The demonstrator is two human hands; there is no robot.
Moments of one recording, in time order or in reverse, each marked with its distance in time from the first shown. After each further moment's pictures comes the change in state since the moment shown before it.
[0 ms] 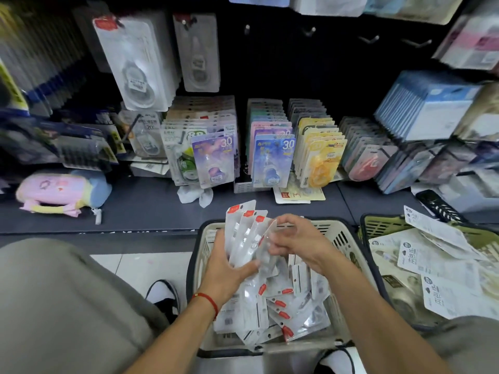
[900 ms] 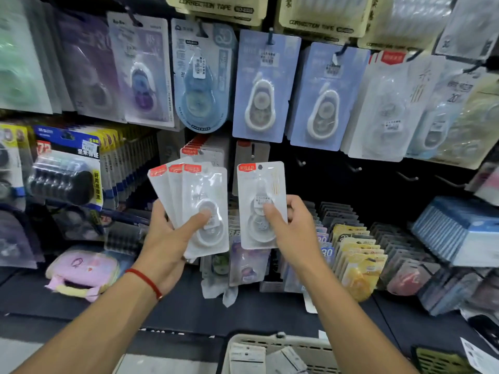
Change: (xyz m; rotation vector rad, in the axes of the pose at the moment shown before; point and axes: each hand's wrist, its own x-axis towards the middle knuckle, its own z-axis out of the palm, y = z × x) left_hand 0.100 0.226 -0.151 -0.384 0.282 0.304; right_hand 0.062 -0.211 0.111 -0.154 0.267 -0.764
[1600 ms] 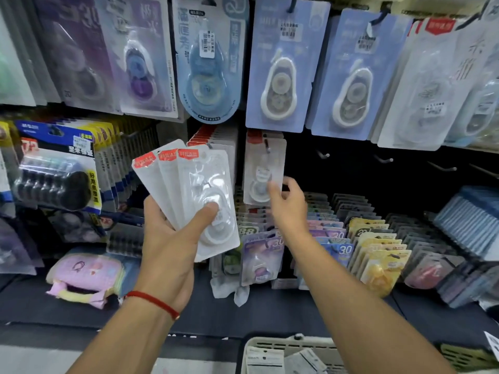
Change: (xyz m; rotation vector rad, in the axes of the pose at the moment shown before) left_hand 0.002 0.011 0.000 -0.020 0.089 0.071; right_hand 0.085 0.046 0.057 -0.107 0.187 0.130
